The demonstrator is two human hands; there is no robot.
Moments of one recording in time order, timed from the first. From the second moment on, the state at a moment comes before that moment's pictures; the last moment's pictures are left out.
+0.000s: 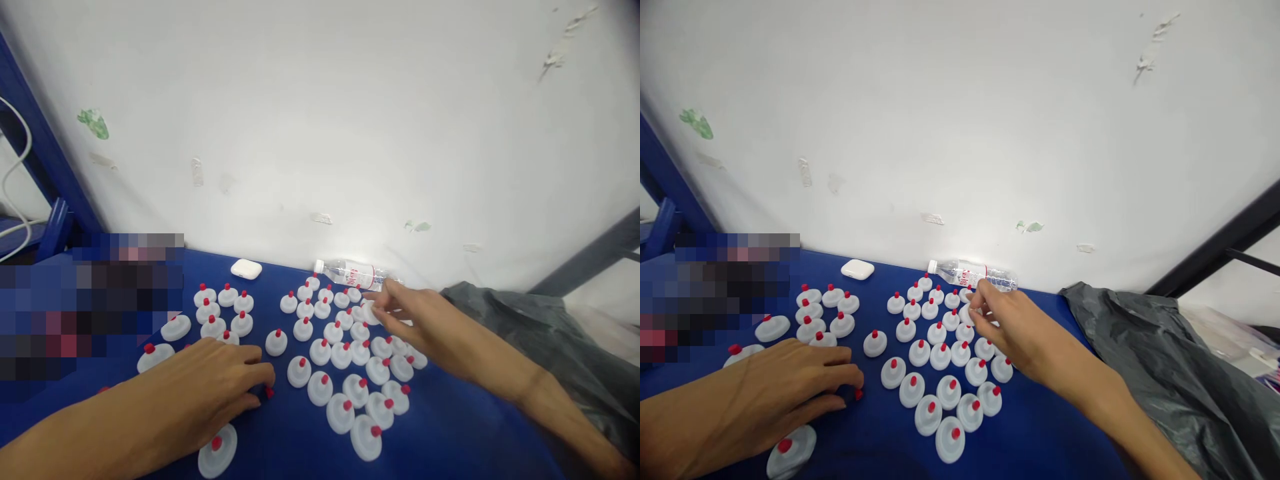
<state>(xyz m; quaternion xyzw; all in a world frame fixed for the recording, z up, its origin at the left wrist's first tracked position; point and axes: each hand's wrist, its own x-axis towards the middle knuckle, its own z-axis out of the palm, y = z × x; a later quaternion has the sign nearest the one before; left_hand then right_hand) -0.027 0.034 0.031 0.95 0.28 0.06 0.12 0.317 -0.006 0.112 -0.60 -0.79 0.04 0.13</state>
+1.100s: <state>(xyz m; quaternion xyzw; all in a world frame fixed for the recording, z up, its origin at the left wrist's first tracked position) -0.008 0.011 0.013 0.95 0.17 0.26 0.04 0.230 -0.027 0.060 -0.36 -0.88 -0.12 0.30</state>
